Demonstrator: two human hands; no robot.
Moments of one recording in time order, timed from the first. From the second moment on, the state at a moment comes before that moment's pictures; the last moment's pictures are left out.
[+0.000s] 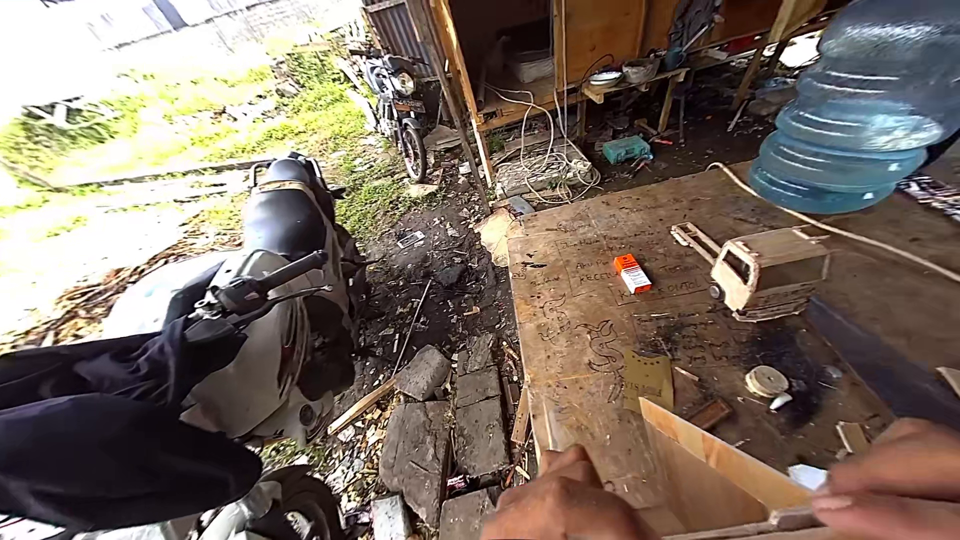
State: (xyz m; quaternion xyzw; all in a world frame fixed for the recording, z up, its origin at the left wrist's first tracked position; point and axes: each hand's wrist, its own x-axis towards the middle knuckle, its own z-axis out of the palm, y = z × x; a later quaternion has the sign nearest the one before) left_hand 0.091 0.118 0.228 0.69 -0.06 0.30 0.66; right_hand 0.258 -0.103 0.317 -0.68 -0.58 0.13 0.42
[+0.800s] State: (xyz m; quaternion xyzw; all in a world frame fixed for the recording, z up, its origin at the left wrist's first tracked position) left_hand 0.093 0.119 0.225 0.67 -0.06 0.29 0.68; right_hand 0.250 -0.100 0.305 -0.68 -0.57 0.08 0.45
